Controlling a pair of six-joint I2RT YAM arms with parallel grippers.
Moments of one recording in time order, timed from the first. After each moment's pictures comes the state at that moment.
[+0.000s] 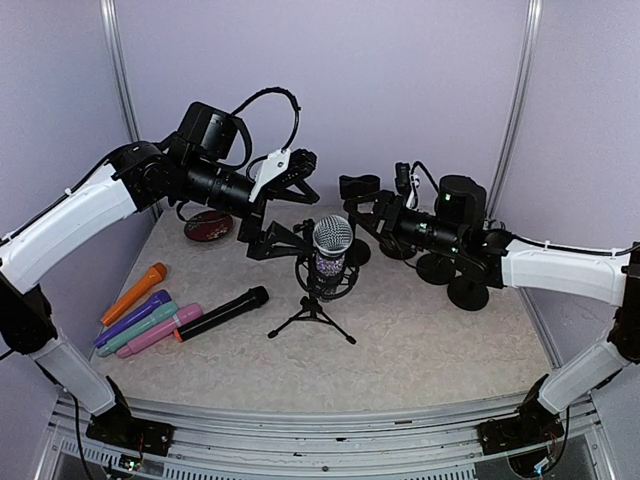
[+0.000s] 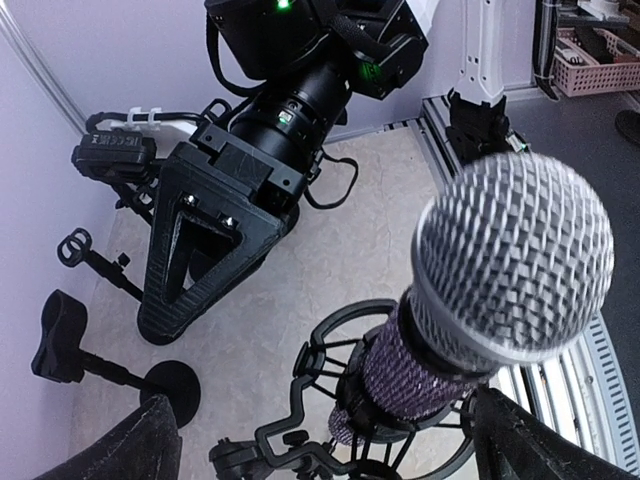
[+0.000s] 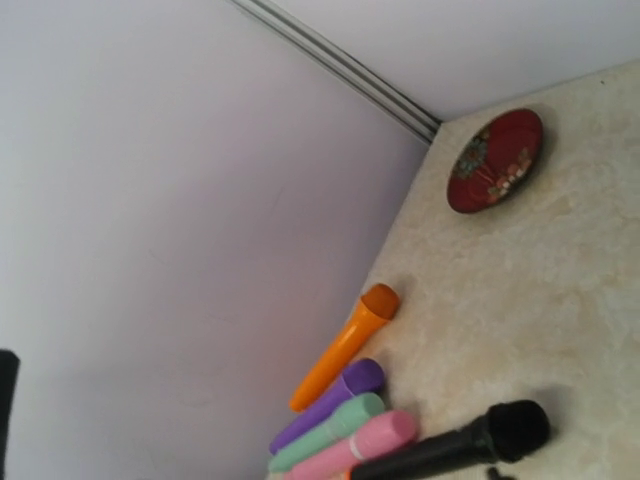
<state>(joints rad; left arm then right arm) -0.81 1.57 1.73 -0.74 0.60 0.66 0.72 1.44 1.01 0.38 -0.29 0.90</state>
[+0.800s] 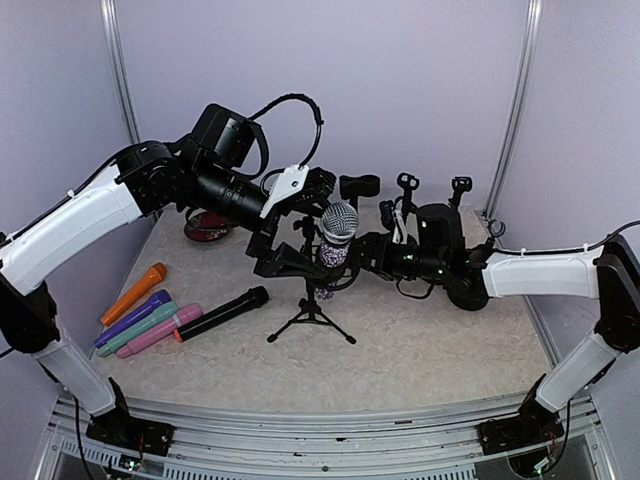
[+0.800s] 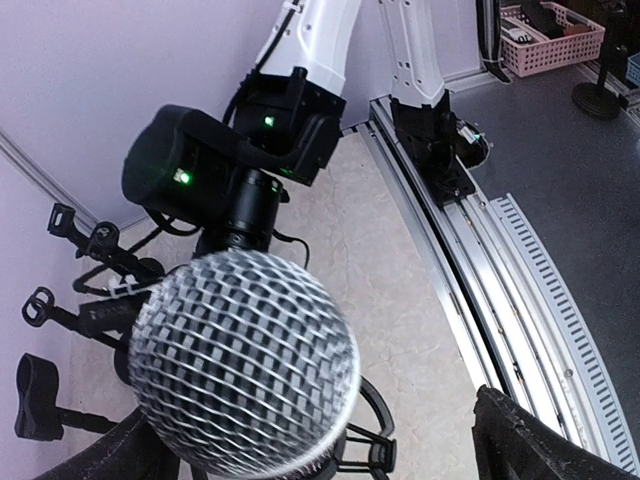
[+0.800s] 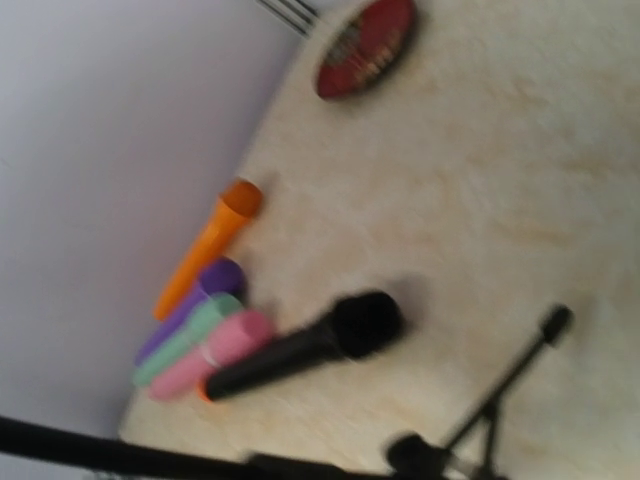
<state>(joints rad) -0.92 1.59 1.77 -0.81 0.60 0.72 0.72 1.54 0.93 0.32 -0.30 0.77</state>
